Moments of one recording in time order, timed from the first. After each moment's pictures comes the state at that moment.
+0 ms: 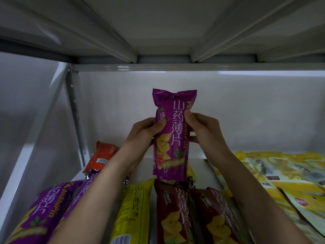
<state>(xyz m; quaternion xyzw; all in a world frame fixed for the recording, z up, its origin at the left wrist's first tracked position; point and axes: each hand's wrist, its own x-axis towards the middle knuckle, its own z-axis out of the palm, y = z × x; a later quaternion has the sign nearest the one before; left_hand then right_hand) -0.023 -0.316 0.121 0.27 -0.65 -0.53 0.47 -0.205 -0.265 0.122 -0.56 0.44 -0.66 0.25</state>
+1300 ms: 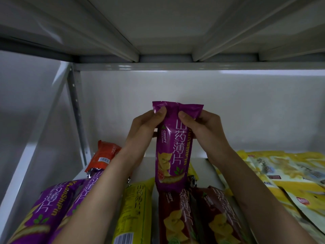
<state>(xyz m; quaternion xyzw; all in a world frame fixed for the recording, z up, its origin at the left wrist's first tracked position) -0.024 -0.299 0.135 0.25 -0.66 -0.48 0.52 -0.190 -0.252 0.131 -0.56 0.40 -0.68 0.25</state>
